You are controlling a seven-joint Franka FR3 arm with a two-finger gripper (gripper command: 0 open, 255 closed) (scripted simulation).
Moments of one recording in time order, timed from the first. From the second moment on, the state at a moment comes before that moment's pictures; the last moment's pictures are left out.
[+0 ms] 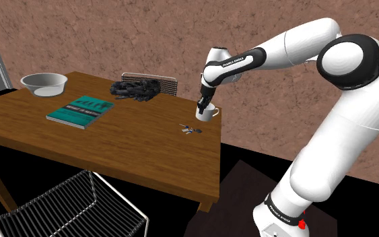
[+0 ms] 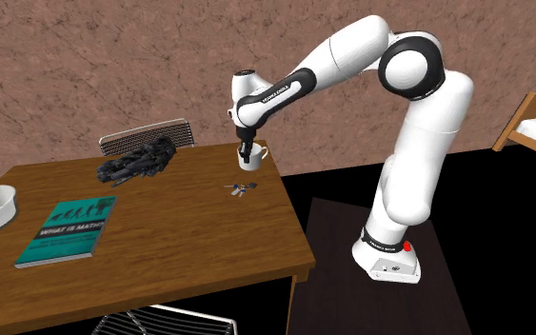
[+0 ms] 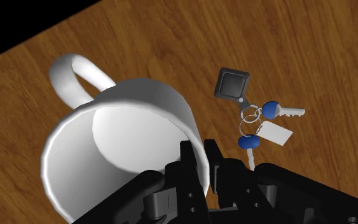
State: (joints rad) arm -0.07 0.01 -0.18 -2.18 -0.04 2.25 -0.33
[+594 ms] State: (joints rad) arm -0.07 -0.04 -0.18 -2.11 -0.05 2.13 -0.33
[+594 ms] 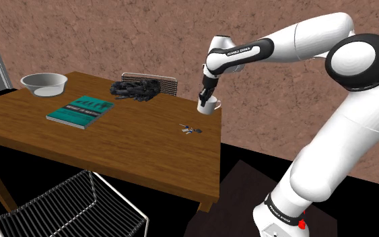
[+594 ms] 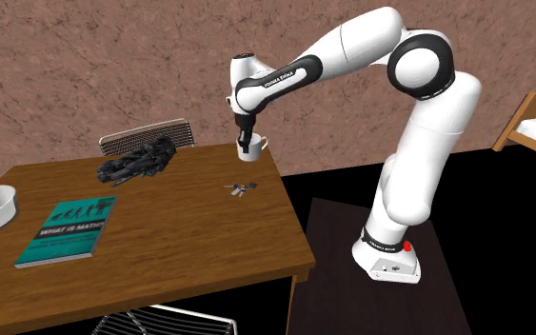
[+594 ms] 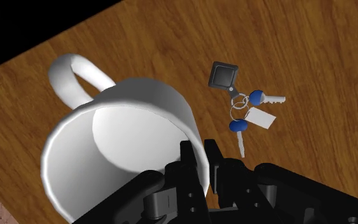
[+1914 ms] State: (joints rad) arm 0.00 0.10 -0.11 -1.82 -0.03 1.98 -0.19
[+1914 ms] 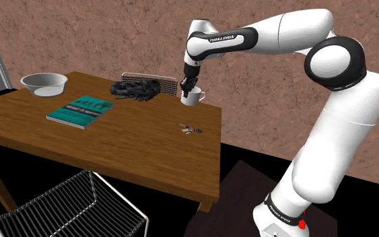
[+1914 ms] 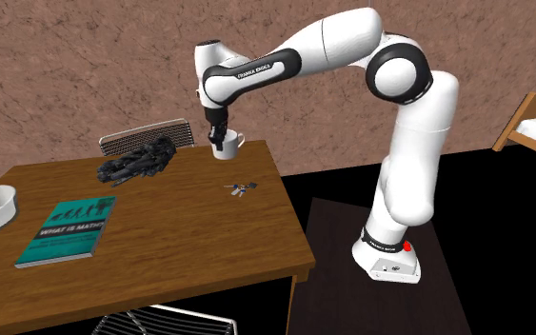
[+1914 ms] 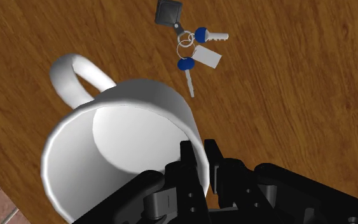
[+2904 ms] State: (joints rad) arm 0.13 0.60 -0.03 -1.18 -0.04 1.82 0.01
